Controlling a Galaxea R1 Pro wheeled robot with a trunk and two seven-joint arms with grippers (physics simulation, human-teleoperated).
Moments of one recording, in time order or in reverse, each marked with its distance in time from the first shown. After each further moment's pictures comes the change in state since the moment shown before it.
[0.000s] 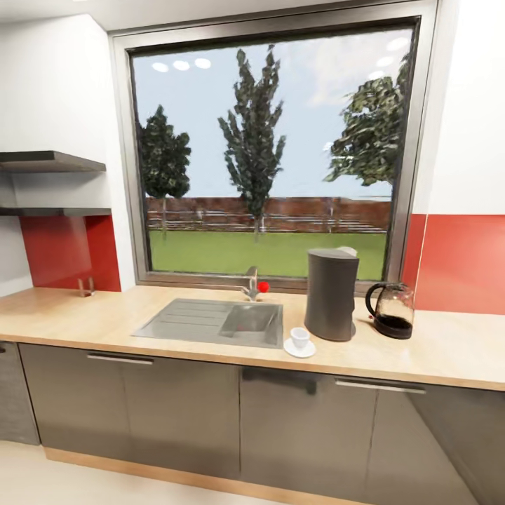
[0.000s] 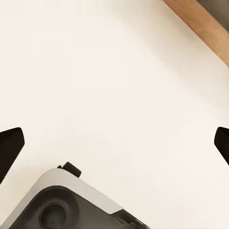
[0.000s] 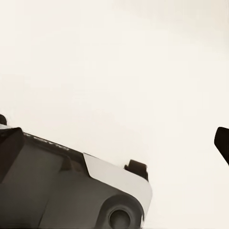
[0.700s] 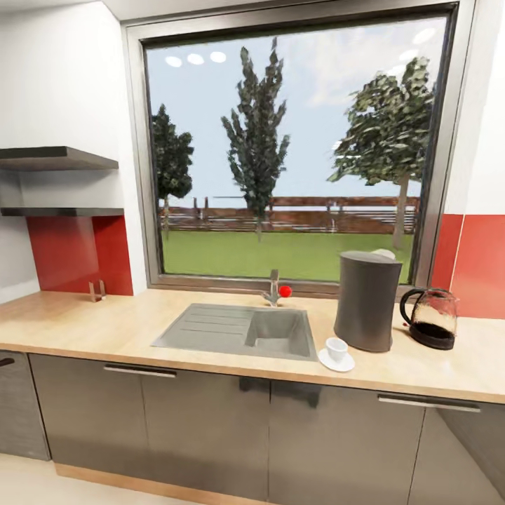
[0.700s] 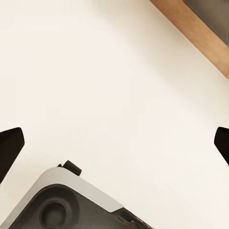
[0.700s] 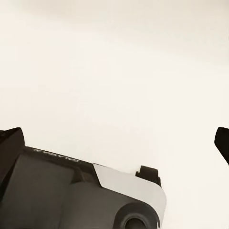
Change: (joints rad) left arm 0.000 0.000 -0.004 0.001 0.001 0.005 0.000; right arm 0.000 -0.002 -0.002 -0.001 -0.111 -0.003 0.012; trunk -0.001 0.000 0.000
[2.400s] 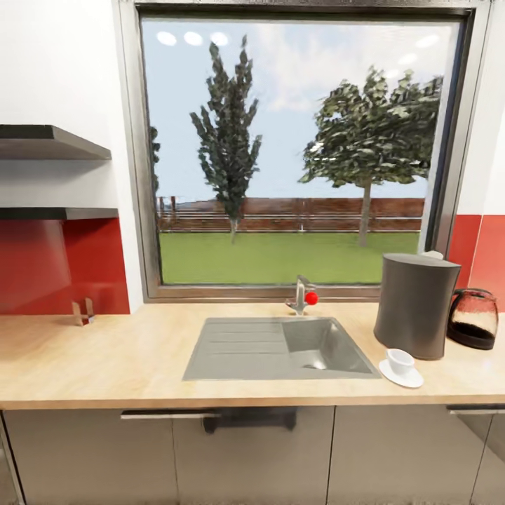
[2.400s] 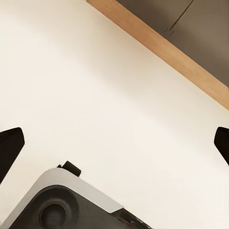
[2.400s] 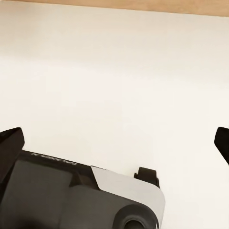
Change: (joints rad) left arm 0.000 0.002 0.000 0.000 0.000 0.001 -0.003; right arm 0.000 -0.002 -0.001 -0.001 -0.017 -0.002 -0.013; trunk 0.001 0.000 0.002
